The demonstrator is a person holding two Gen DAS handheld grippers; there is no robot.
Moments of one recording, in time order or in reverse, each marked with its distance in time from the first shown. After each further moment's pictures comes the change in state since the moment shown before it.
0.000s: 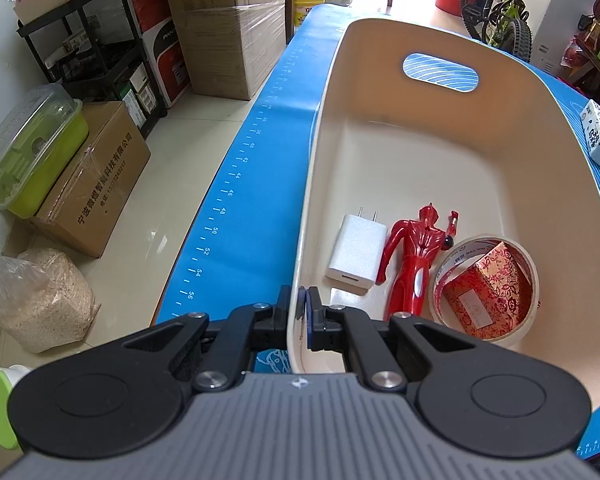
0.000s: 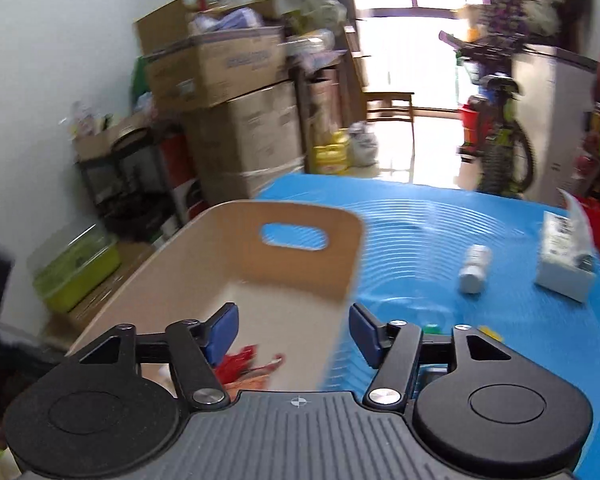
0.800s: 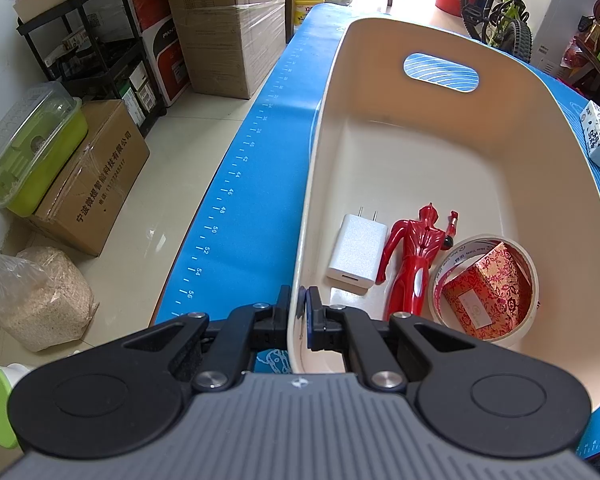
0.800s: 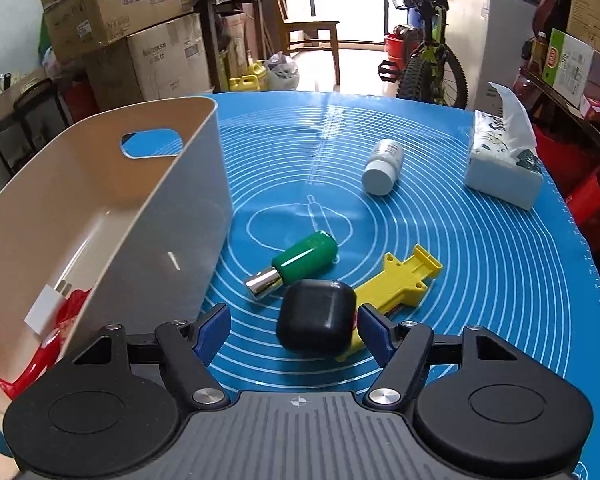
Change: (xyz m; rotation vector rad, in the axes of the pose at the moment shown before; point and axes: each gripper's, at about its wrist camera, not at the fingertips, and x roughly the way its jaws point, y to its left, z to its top) left arm 0.001 0.001 -0.002 -0.003 0.001 -0.004; right arm 0.063 -0.066 -0.043 0.076 0.192 -0.201
